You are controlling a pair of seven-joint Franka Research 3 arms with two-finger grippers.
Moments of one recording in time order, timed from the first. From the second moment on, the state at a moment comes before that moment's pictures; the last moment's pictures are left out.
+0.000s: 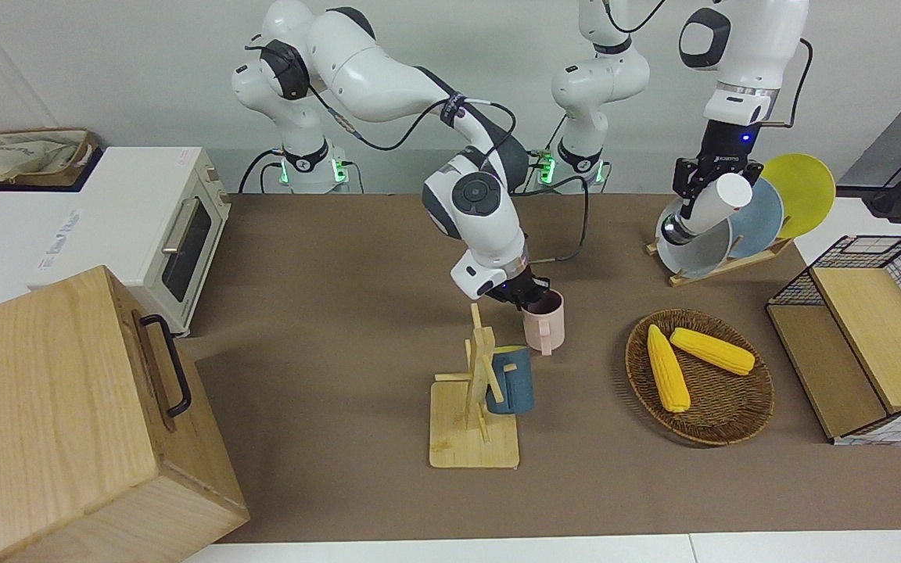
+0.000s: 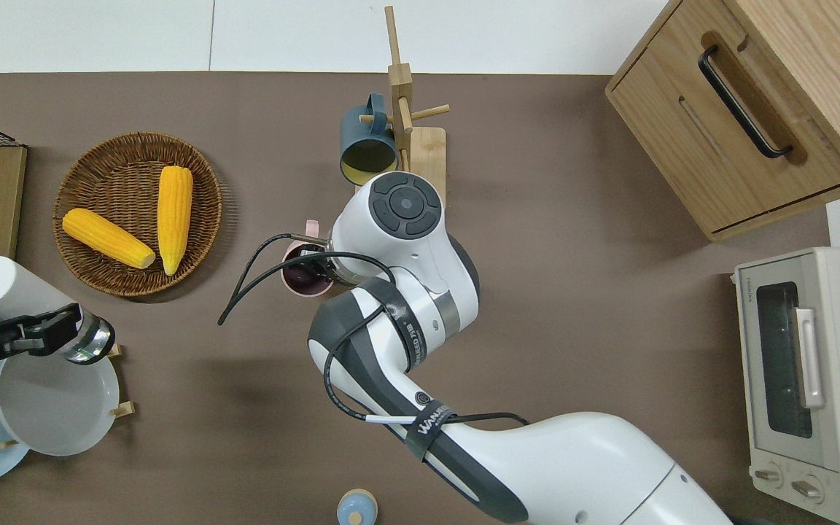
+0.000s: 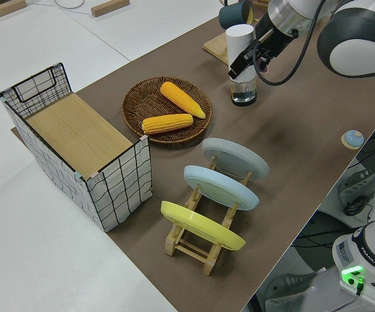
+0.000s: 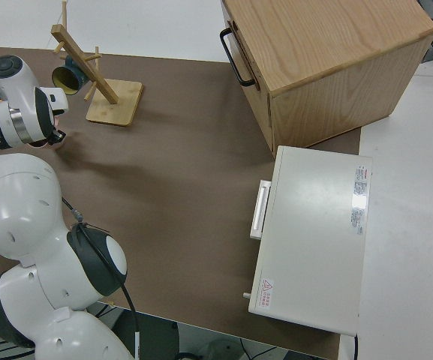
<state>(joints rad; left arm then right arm) 0.27 -0.44 -0.16 -2.29 -0.21 2.24 0.22 0.50 0.70 0.19 -1.26 0.21 2.11 0.80</state>
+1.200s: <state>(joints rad) 0.27 -0.44 -0.16 -2.30 -0.22 2.22 0.21 0.53 0.74 0.23 -1.25 0.22 2.14 0.97</state>
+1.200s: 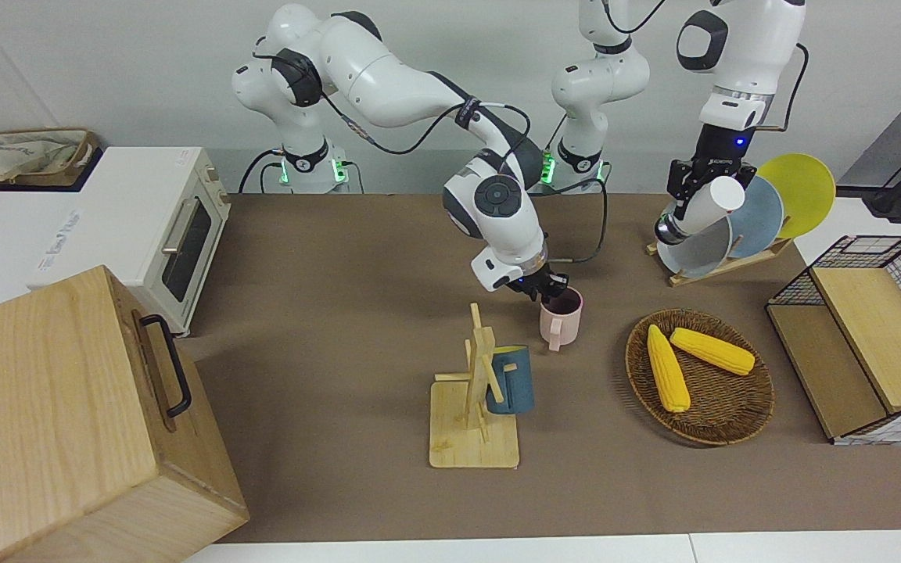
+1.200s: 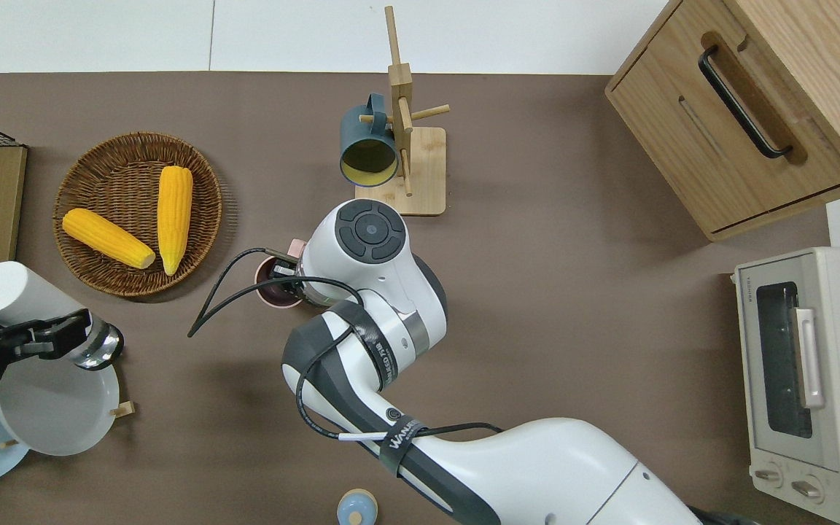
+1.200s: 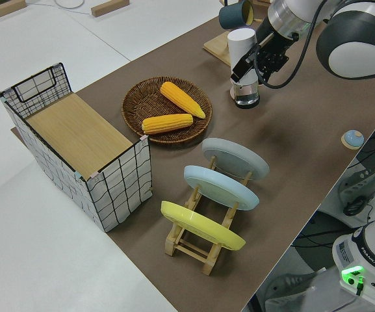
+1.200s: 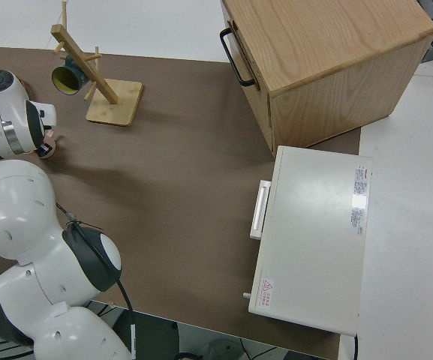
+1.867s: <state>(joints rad) 0.27 -0.44 -0.16 -2.31 -0.22 2.22 0.21 0.52 0.69 0.22 -1.21 0.22 2.13 0.97</state>
